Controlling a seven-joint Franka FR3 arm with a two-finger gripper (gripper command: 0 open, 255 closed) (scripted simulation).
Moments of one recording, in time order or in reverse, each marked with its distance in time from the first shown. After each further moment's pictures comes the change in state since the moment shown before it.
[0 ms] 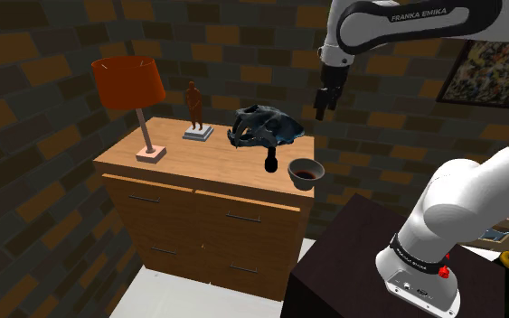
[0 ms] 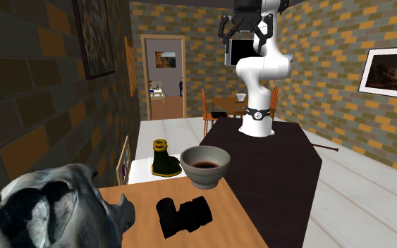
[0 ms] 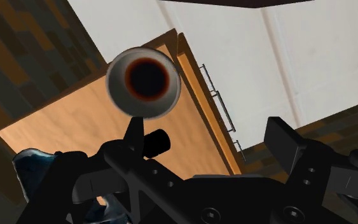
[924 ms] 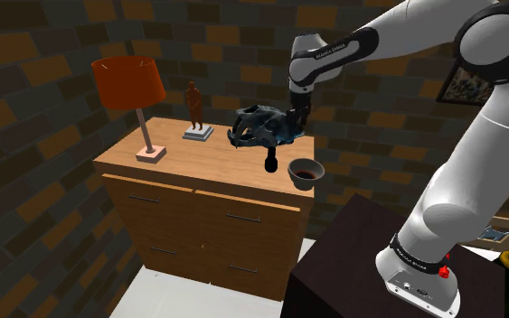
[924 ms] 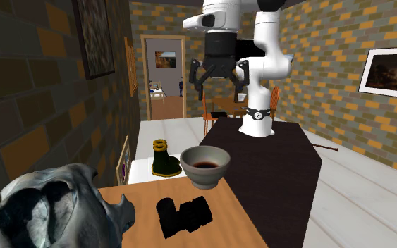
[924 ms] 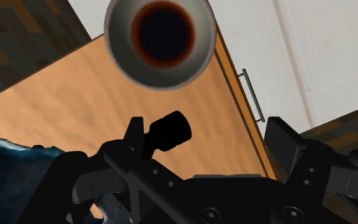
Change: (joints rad) arm -0.003 0.508 -0.087 0.190 0.074 0.272 -0.112
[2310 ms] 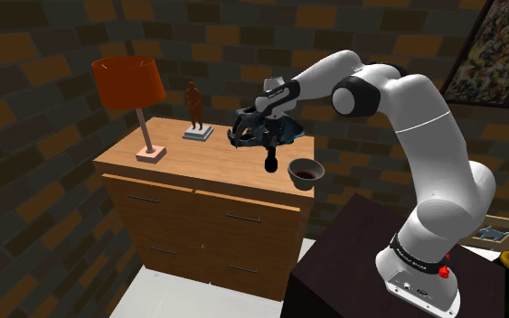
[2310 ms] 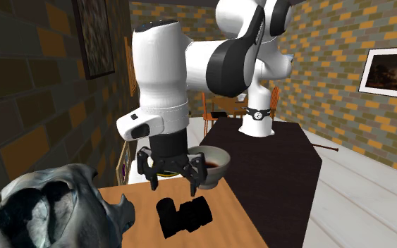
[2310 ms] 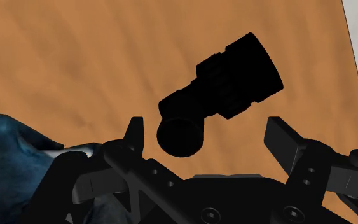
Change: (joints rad) arm -0.122 0.787 0.029 0.683 0.166 0.026 -0.131
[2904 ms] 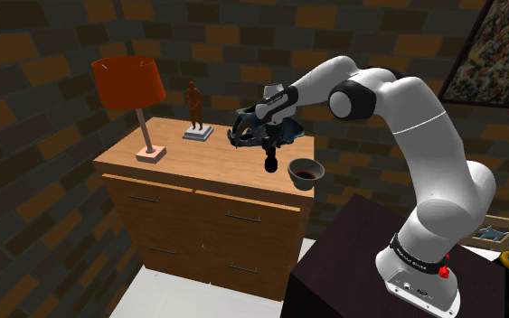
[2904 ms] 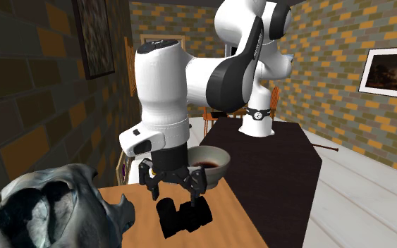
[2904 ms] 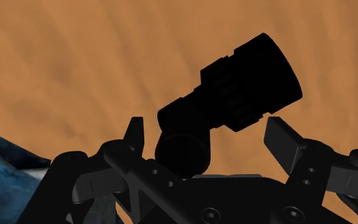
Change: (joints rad) arm -0.004 0.039 0.005 -0.012 0.007 0.051 -0.004
